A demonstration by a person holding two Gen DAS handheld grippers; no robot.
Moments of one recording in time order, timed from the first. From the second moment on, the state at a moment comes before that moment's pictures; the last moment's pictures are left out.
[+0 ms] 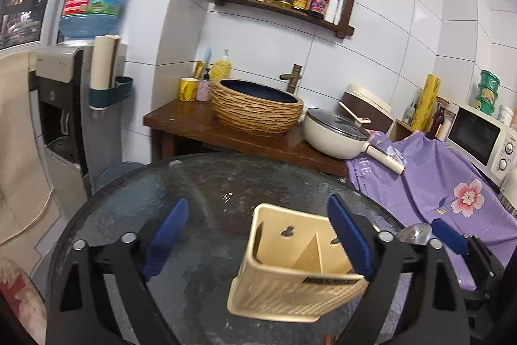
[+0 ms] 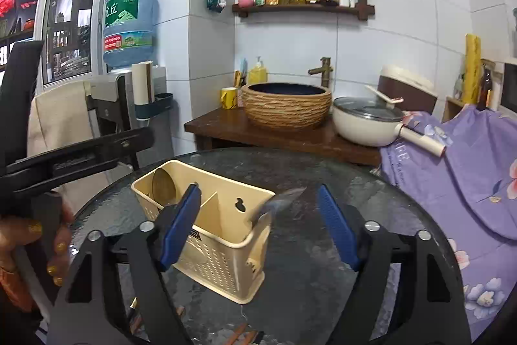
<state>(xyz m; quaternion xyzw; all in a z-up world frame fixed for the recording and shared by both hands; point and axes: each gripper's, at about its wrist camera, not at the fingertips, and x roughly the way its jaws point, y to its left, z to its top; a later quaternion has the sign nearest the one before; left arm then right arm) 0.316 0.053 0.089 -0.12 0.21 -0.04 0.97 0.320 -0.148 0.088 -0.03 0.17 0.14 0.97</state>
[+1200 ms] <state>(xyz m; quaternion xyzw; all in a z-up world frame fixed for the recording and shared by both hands) 0.222 0.044 -0.052 -0.03 0.43 -0.01 0.90 0.257 -0.159 -0.058 -0.01 0.44 0.09 0.89</state>
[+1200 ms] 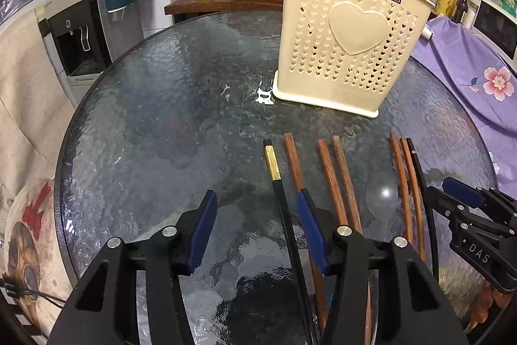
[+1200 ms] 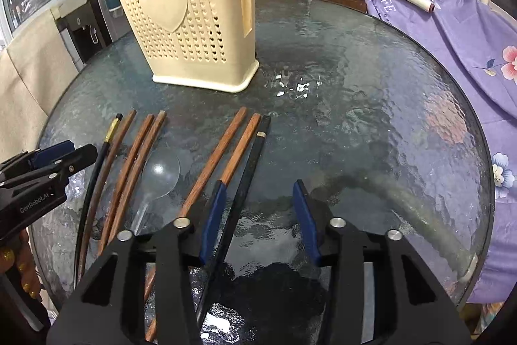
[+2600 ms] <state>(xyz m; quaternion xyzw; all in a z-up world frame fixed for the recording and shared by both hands) 0.249 0.013 -0.057 0.02 0.45 -0.02 0.89 0.290 -0.133 -0.062 -0.05 0.45 0.11 0.89</state>
